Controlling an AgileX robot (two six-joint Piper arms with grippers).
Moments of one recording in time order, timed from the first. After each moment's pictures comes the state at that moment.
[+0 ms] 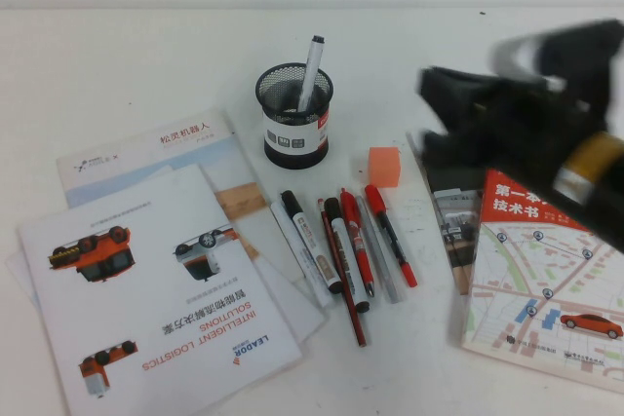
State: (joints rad) right arm 0.53 1.37 -0.76 -0.18 -0.43 0.35; left arm -0.13 -0.01 0.02 0.01 0.39 -0.13
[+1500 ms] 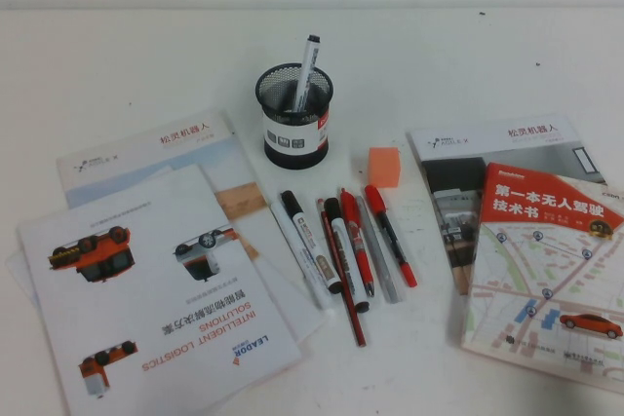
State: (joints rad) right arm 0.04 0.03 -0.02 -0.21 0.16 0.34; left arm -0.13 -0.01 0.02 0.01 0.39 -0.13
